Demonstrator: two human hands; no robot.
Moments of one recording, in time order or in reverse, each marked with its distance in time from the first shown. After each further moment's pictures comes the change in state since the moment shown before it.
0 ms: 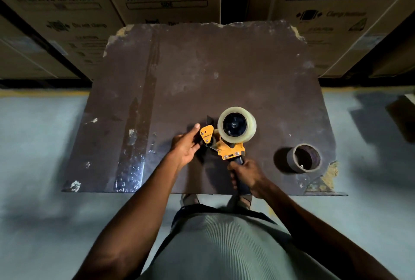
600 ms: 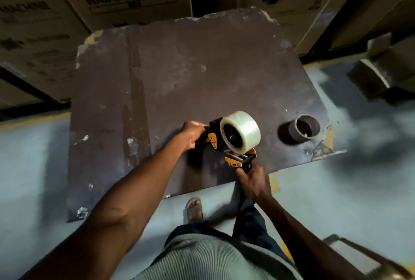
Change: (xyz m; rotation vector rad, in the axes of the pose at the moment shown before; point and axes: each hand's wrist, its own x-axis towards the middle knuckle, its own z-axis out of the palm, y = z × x) left_hand 0.028 0.020 0.000 0.640 -0.240 0.025; right_hand -0.038 0.060 0.067 -0.424 0.626 -0.223
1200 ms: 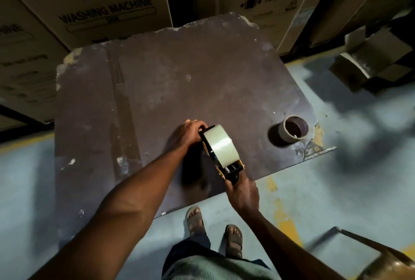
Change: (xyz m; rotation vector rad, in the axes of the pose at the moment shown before) left_hand 0.014 0.022 0.007 1.107 -0.035 0.665; right_hand -0.024 -0.019 0.023 -0.110 0.089 0.104
